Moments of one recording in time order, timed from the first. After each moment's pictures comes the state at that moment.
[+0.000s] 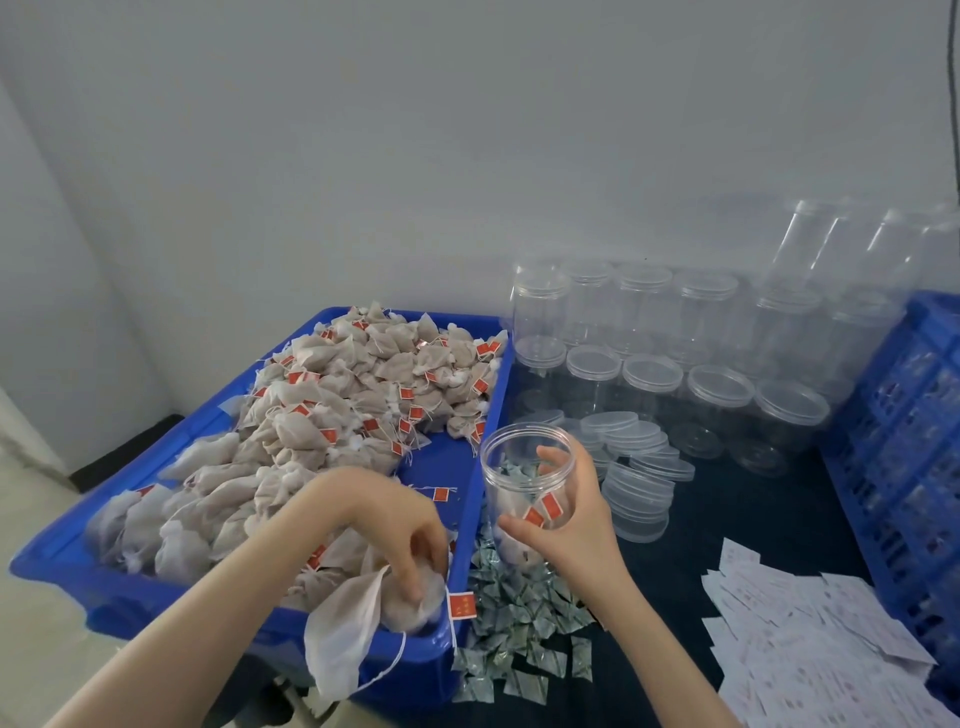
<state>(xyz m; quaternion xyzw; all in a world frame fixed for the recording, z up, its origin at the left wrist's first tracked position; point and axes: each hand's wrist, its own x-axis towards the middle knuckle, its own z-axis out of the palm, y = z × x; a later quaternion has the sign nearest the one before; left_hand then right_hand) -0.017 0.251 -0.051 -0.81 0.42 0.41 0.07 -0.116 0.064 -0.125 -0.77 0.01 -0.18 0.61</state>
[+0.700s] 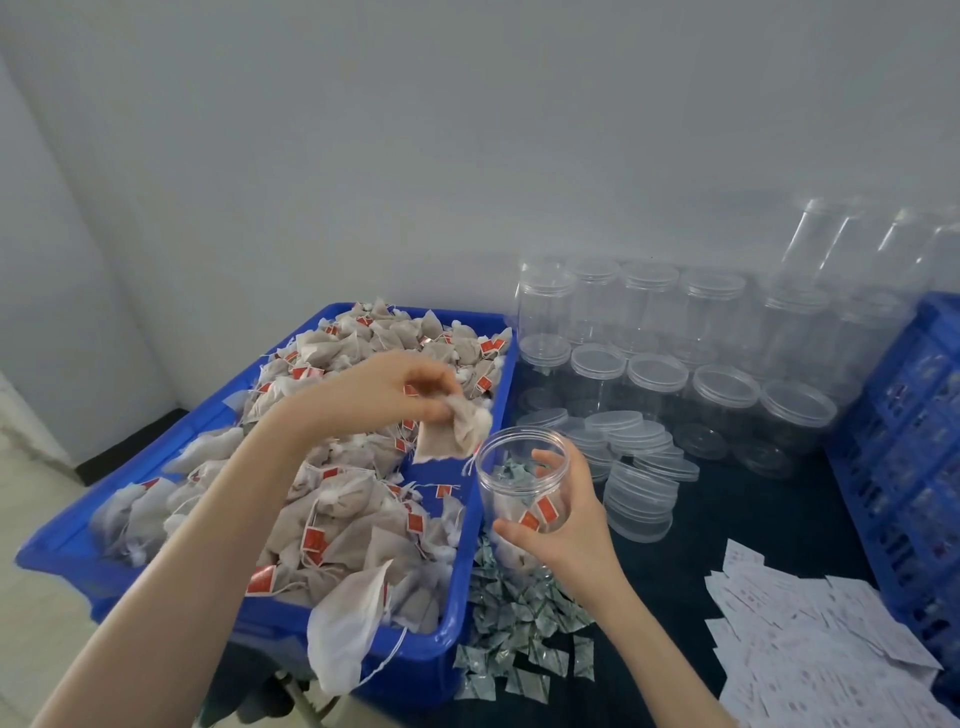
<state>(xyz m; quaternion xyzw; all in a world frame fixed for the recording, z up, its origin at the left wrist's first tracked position) -0.001 0.268 0.015 -0.86 0.40 0.11 -0.31 -0.116 0.071 -0.127 -0.77 0.00 -0.17 0.61</state>
